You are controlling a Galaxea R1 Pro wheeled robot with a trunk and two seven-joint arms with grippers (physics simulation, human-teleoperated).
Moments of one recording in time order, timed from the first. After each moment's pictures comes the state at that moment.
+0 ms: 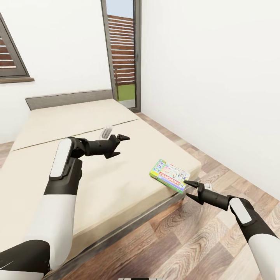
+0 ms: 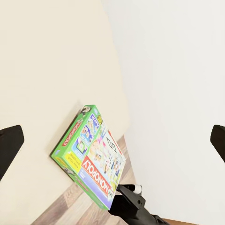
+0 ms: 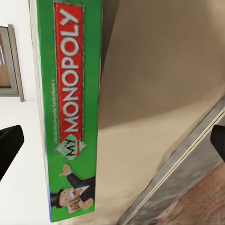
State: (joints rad) left arm -0.98 -0.09 0.05 -1.33 1.60 1.02 0.83; right arm -0.70 -0.27 -0.18 -0.71 -0.81 0.99 0.65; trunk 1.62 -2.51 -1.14
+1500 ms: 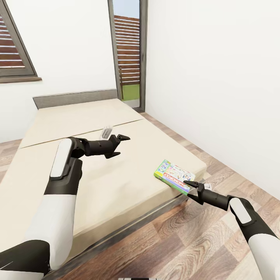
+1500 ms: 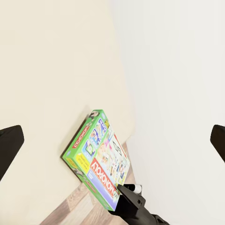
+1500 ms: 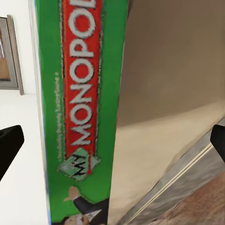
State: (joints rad) left arm -0.98 -0.09 0.05 -1.33 1.60 1.02 0.83; right arm -0.70 -0.27 -0.18 -0.71 -0.81 0.99 0.65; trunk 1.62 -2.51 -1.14
